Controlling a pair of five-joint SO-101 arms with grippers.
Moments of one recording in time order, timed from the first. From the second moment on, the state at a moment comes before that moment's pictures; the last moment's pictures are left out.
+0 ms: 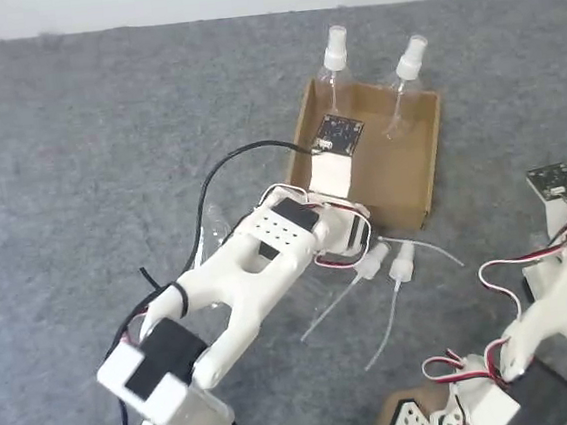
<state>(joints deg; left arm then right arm) 32.0 7.4 30.5 40.4 20.4 42.4 -18.3 44.1 64.6 53.4</state>
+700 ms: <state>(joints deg) 27.7 10.3 30.5 44.7 20.3 42.4 -18.3 44.1 64.6 53.4</state>
